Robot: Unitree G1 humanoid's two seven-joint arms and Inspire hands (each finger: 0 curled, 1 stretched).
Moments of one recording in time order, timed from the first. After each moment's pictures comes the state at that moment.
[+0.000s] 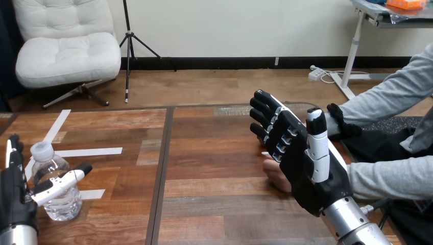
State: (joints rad) left arm -0.02 0.26 0.37 0.40 0.03 -0.21 0.06; right arm 0.04 -0.12 0.01 -0.03 0.36 -0.08 0.44
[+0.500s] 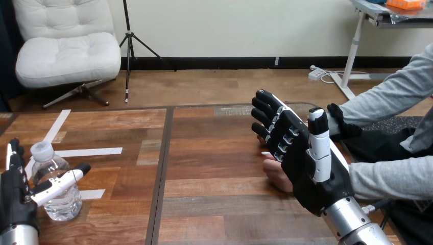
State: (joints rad) left arm -0.05 0.27 0.37 0.46 -0.01 -0.21 0.05; right arm 0.04 -0.12 0.01 -0.03 0.36 -0.08 0.45
